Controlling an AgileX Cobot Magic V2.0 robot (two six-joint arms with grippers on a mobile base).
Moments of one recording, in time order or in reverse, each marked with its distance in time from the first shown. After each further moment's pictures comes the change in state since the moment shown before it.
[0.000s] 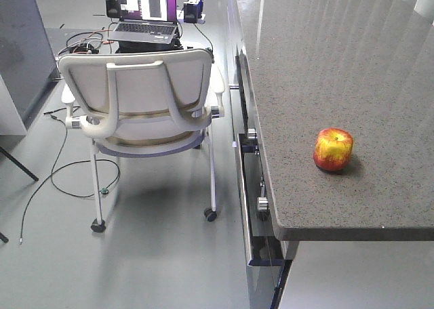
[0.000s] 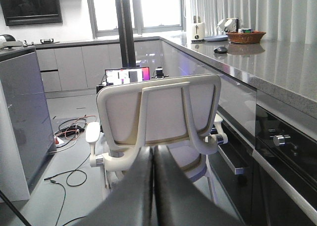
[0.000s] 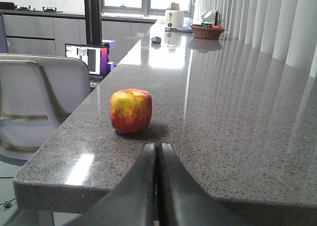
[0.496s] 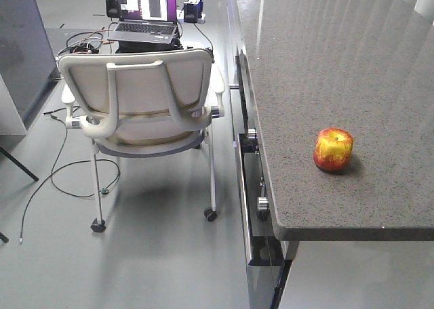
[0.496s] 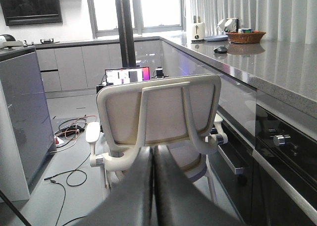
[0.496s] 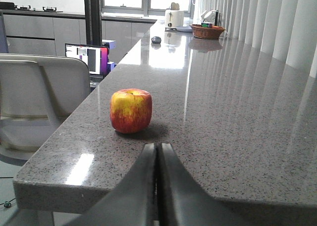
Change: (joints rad) left arm 0.000 0.000 0.000 0.000 0.000 0.000; right arm 0.000 0.000 0.000 0.000 0.000 0.000
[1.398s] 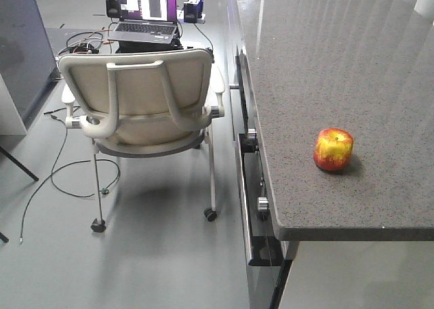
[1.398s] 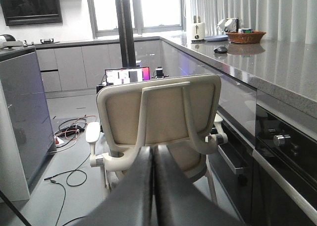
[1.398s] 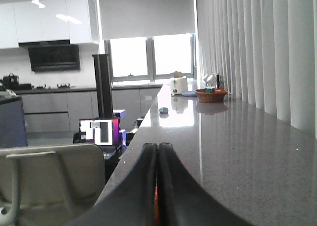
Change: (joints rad) left arm 0.000 0.000 0.000 0.000 0.000 0.000; right arm 0.000 0.043 -0.261 0.034 0.011 0.071
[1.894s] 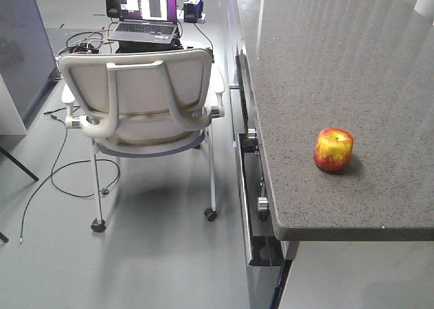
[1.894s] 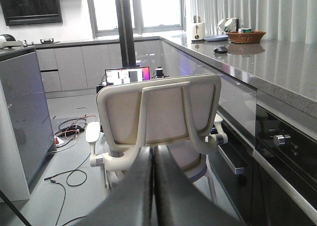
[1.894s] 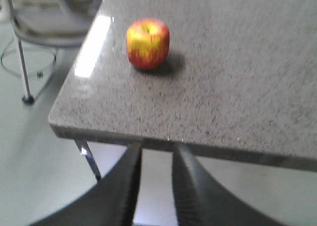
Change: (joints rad) left arm 0.000 0.000 0.000 0.000 0.000 0.000; right arm 0.000 0.563 -0.428 -0.003 0.681 -0.102
